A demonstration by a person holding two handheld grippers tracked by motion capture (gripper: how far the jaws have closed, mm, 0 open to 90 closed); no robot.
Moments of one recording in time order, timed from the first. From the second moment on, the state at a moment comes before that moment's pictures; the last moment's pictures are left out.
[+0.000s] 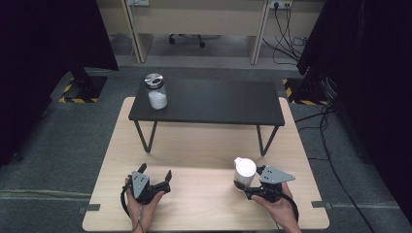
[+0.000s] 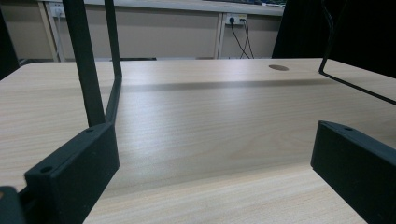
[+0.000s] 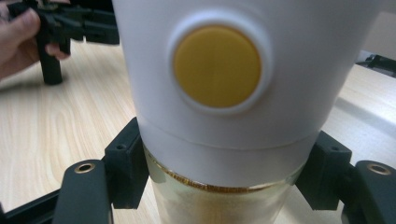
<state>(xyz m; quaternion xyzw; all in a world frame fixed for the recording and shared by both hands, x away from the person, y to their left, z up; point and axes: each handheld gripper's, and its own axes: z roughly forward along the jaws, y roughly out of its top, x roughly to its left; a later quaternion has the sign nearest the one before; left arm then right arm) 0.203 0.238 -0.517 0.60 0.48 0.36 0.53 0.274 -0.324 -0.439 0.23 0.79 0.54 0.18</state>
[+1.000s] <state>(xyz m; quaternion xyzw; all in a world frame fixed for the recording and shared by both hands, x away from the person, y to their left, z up) 0.202 0.236 -0.516 0.60 0.47 0.37 0.53 0.270 -0.337 -0.333 0.23 0.78 0.54 0.21</state>
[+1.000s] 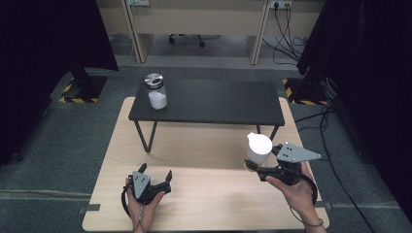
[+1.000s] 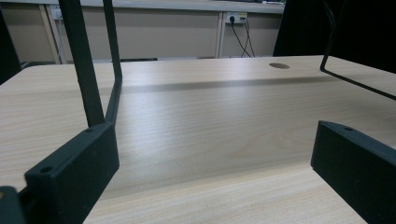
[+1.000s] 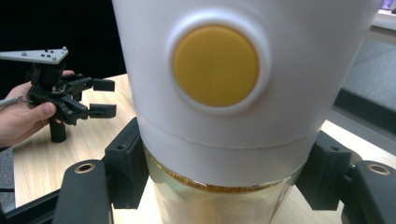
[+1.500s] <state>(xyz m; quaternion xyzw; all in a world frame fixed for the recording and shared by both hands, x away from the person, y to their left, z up) 0.202 0.236 -0.516 0.60 0.47 0.36 0.53 0.283 -0.331 -0.286 0.24 0.77 0.54 0.24</state>
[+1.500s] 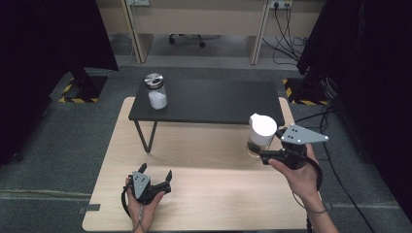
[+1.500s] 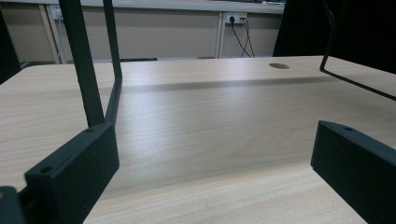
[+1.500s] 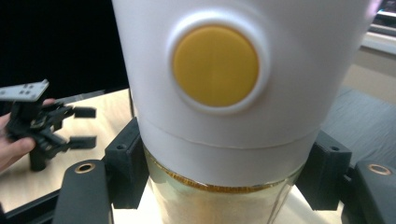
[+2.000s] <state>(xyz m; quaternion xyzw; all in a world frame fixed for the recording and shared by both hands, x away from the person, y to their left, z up) 0.202 0.237 -0.516 0.60 0.47 0.36 0.53 0.327 -0.312 -0.253 0.27 0.76 0.54 0.26</state>
